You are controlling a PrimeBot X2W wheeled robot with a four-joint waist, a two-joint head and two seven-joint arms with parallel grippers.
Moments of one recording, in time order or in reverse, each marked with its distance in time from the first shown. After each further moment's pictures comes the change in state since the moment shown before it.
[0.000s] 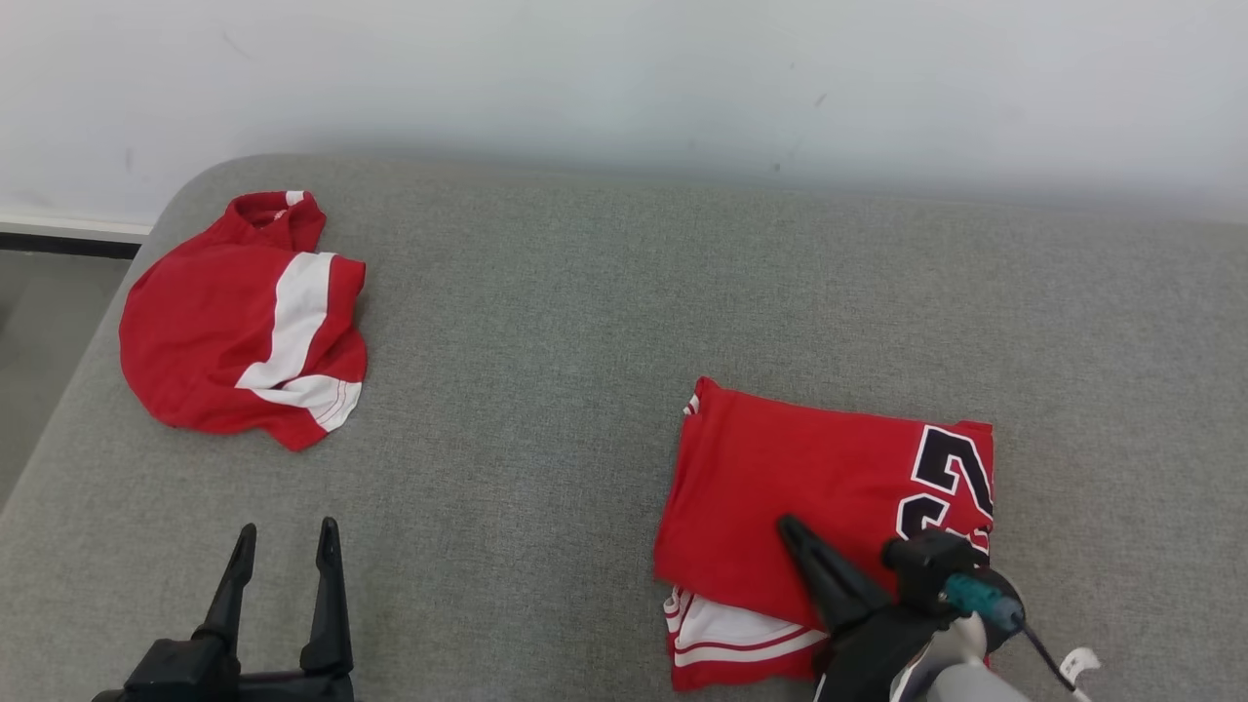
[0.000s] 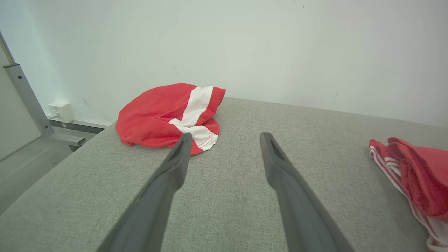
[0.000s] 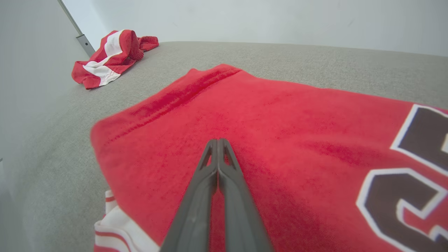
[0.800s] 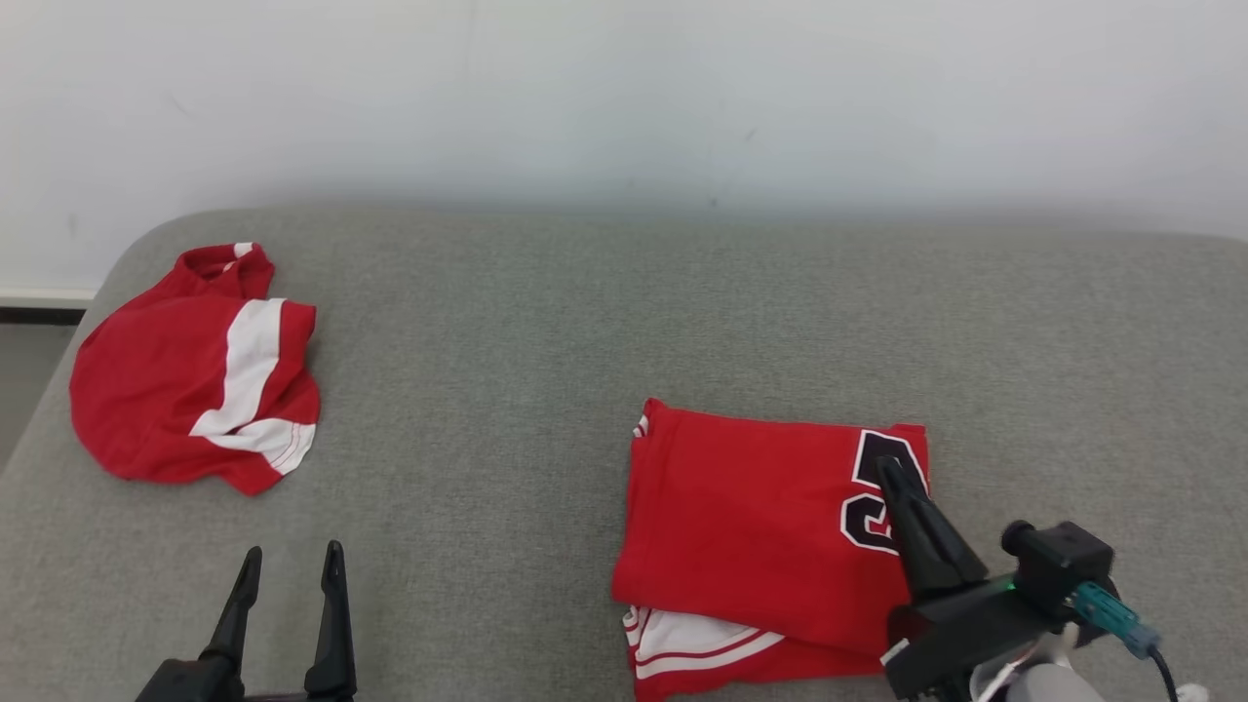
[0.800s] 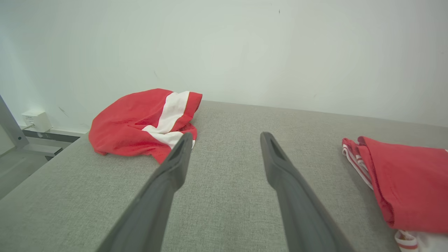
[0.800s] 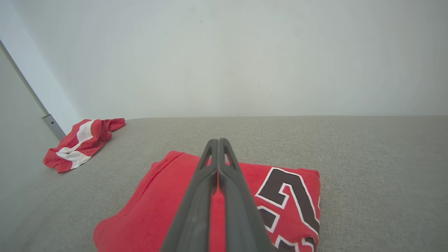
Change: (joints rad) left arm 0.035 -0.002 -0.005 -0.001 0.009 0.000 0.000; right arm 0.180 0.018 -0.302 -0.306 -0.095 0.000 -0.001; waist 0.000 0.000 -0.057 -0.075
